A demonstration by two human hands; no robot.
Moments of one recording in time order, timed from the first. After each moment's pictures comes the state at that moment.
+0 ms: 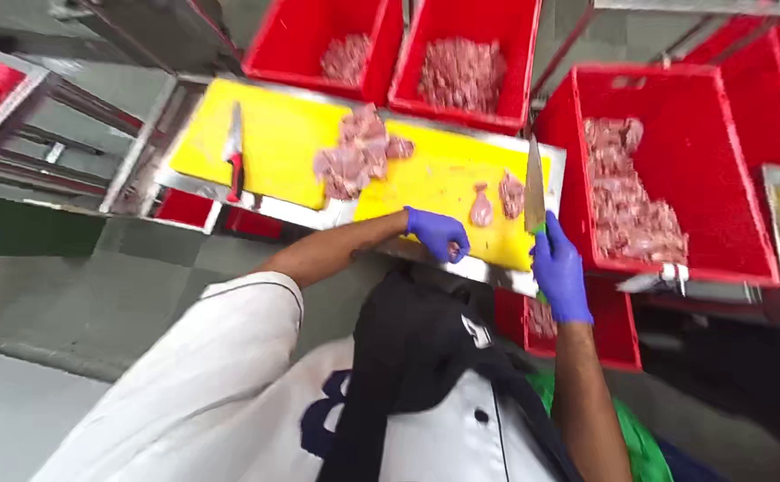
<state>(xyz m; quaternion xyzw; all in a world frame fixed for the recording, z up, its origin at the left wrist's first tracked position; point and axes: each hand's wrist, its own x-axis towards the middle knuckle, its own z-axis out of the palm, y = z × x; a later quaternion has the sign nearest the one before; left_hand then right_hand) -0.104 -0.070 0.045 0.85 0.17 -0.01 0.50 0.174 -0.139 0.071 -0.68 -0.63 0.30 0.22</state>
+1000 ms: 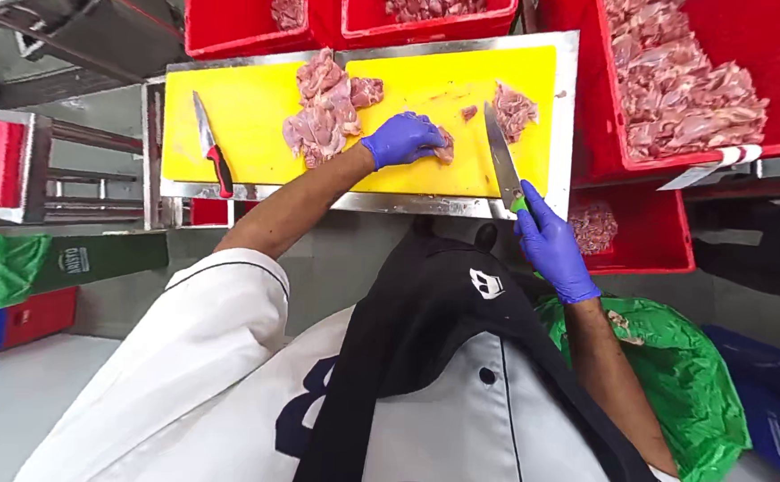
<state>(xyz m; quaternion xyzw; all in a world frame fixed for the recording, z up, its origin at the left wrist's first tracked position) -0.143 -0.022 0.021 0.95 0.27 -0.01 0.16 0.179 -0.218 0.038 -0.63 -0.57 0.46 0.24</state>
